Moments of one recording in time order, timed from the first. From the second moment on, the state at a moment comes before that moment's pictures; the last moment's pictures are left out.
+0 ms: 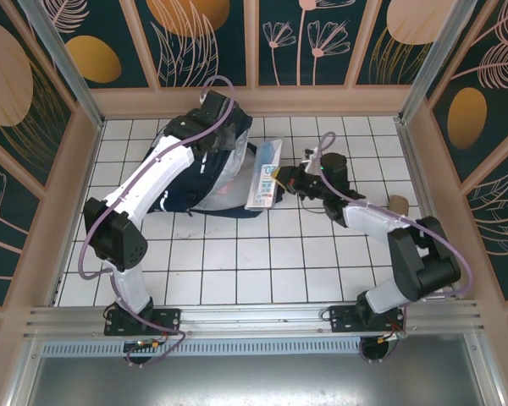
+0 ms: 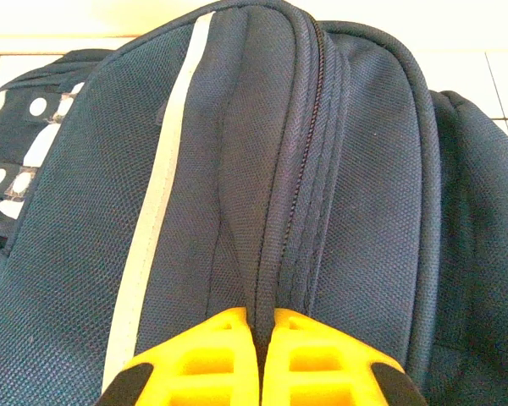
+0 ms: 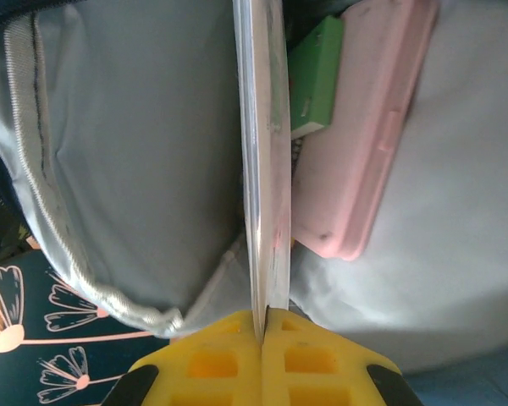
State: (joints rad) left arm -0.54 1.83 1.88 -0.88 -0.23 -0.46; right arm 0.45 1.57 0.82 0.46 -0.59 1.13
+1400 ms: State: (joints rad) left arm -0.49 1.80 1.90 -0.91 -0.10 -0.46; right arm 0.62 2.22 1.43 0.44 -0.56 1.29
